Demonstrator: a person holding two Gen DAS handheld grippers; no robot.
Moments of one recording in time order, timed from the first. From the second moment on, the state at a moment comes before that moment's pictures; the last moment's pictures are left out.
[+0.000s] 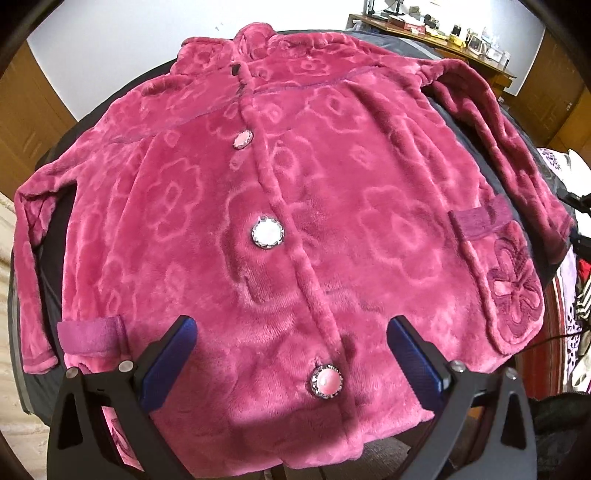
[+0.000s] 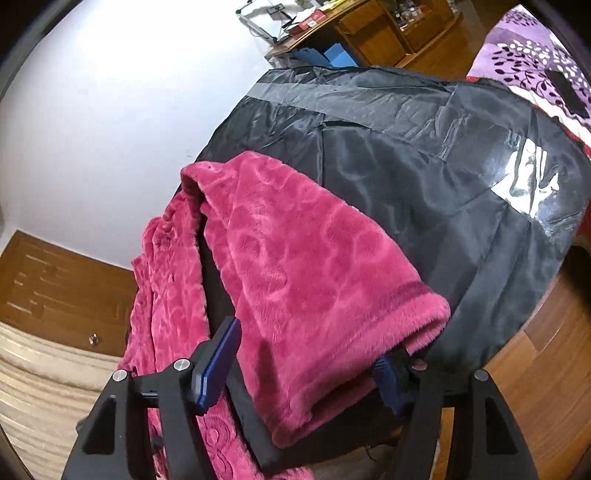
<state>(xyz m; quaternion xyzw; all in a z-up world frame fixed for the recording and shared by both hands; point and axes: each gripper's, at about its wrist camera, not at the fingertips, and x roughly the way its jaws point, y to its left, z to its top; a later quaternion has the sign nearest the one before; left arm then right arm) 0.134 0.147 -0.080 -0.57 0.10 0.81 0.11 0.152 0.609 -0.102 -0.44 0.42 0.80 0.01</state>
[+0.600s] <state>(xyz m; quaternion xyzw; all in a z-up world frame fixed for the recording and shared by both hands) 0.125 0.155 -0.086 -0.58 0.10 0.80 0.09 0.153 0.644 -0.051 -0.38 0.31 0.86 0.12</state>
